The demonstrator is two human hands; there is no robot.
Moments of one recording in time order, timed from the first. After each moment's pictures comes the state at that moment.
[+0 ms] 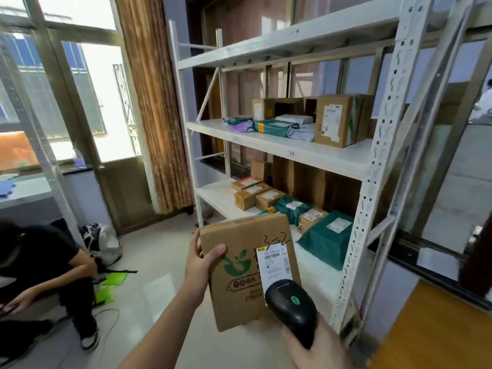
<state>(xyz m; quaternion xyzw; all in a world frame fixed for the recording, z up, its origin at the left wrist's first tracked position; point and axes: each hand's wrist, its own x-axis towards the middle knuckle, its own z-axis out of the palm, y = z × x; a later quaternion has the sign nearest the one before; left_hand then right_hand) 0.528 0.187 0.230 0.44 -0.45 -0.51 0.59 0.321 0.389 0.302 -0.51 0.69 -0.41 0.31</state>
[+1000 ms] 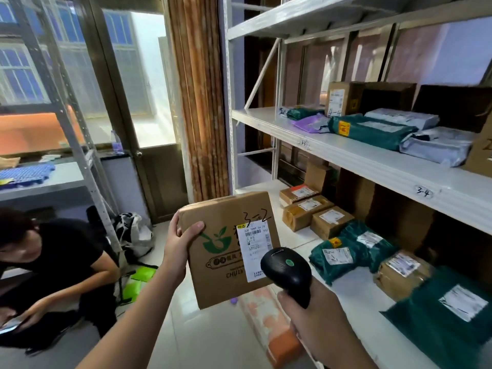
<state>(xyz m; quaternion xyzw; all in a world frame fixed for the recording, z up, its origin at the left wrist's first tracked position) 0.710 -0.137 0.251 0.47 -0.37 -0.44 0.67 0.422 -0.013 0.318 -0.61 0.62 -0.32 0.38</state>
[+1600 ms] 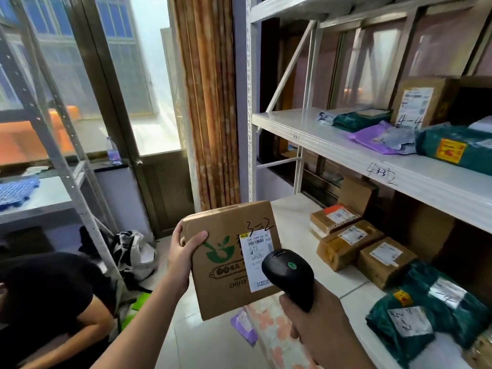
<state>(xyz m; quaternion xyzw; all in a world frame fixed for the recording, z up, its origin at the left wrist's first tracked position) 0.854 -0.387 0.229 0.50 -0.34 -0.45 0.66 0.573 -0.279 0.318 -0.62 0.61 -0.29 0.40</state>
